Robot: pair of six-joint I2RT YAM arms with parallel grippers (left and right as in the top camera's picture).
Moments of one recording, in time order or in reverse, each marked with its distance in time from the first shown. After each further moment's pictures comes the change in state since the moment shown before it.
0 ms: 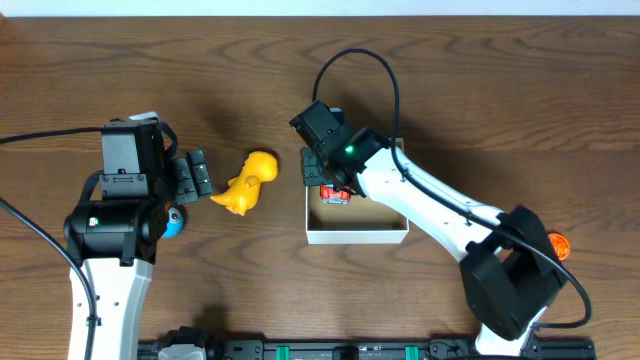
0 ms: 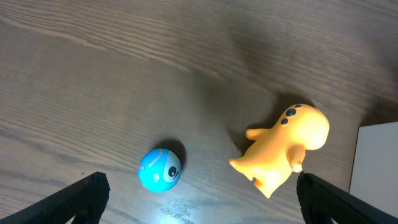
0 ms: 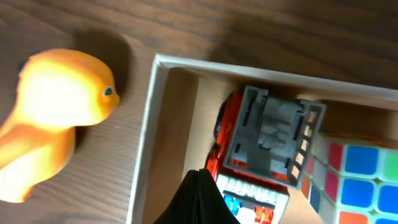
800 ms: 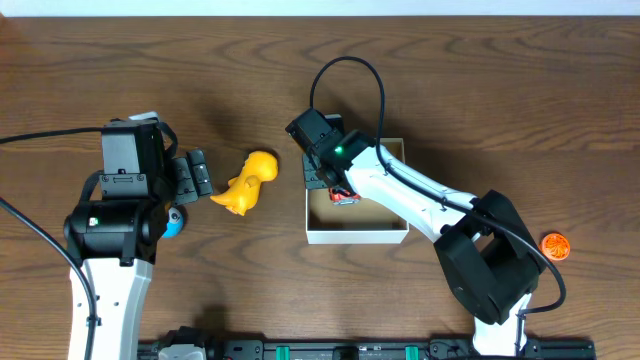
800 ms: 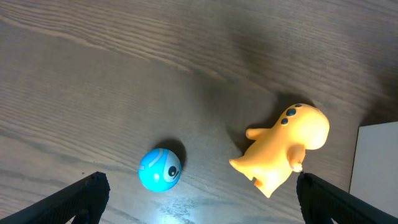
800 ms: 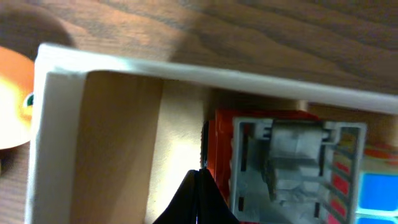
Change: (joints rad) left arm 0.000 0.000 0.000 -0.001 0.000 0.000; right arm -0.002 0.093 0.002 0.015 0.076 -0.006
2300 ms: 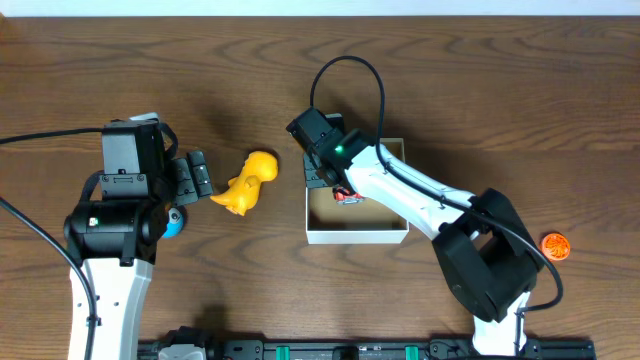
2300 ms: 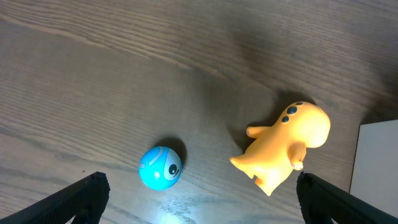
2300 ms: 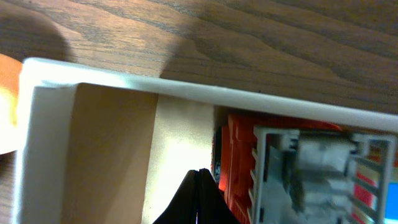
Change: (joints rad) left arm 0.000 0.000 0.000 -0.007 0.000 0.000; right arm -0.005 0.013 0.001 0.009 0.002 -0.011
